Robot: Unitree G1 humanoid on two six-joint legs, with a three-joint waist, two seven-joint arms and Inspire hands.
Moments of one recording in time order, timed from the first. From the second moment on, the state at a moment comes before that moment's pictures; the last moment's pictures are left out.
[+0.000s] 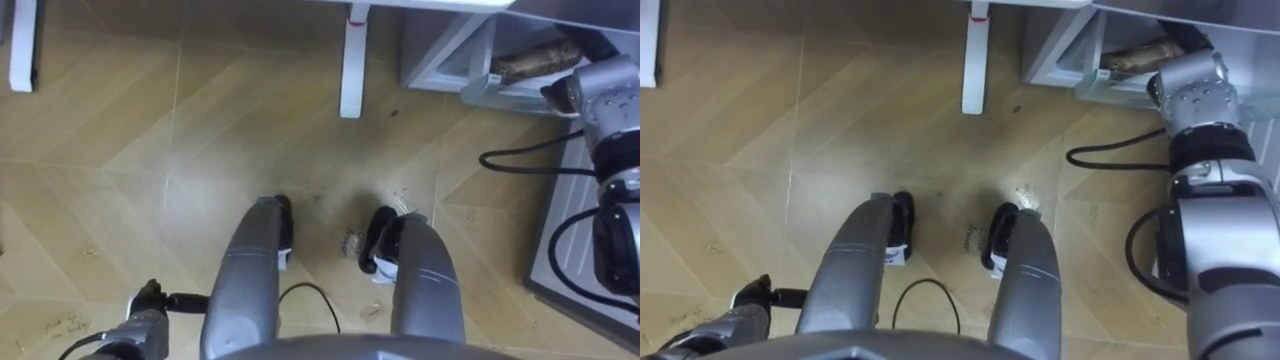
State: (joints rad) left arm -0.04 0.30 -0.37 1.20 -0.51 0.08 0.24; right arm -0.69 -0.50 0.02 0.98 1.45 0.02 -0.67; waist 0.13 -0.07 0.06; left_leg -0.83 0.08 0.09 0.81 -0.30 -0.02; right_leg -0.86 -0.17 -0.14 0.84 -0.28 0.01
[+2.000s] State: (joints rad) left arm 0.26 0.19 0.07 1.12 -0.35 0.04 0.14; right arm 0.12 -0.24 -0.08 1.20 0.76 0.02 -0.06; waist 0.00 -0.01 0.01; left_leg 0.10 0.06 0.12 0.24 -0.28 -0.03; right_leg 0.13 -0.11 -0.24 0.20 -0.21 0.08
